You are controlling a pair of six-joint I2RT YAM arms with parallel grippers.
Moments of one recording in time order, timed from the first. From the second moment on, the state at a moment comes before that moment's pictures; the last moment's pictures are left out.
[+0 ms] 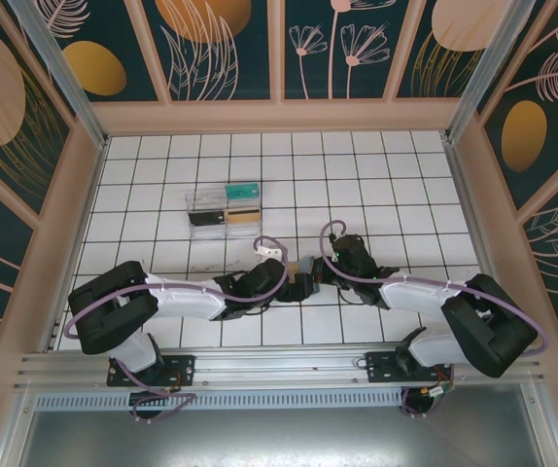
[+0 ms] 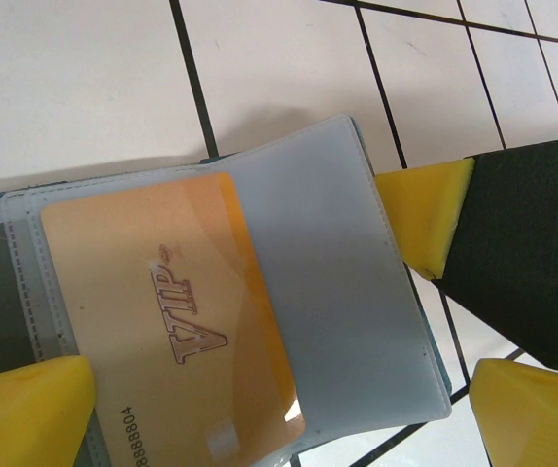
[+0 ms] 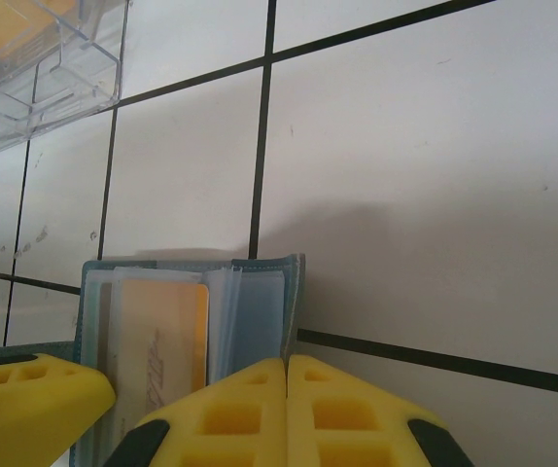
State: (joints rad) left arm -1.09 1.60 0.65 0.23 -0.16 -0.94; right arm 0.69 1.32 0.41 0.17 -0.12 0.76
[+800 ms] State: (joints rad) left arm -1.09 1.55 0.65 0.17 -0.20 -0.94; right arm 0.64 1.15 0.40 0.11 -0.14 0.75
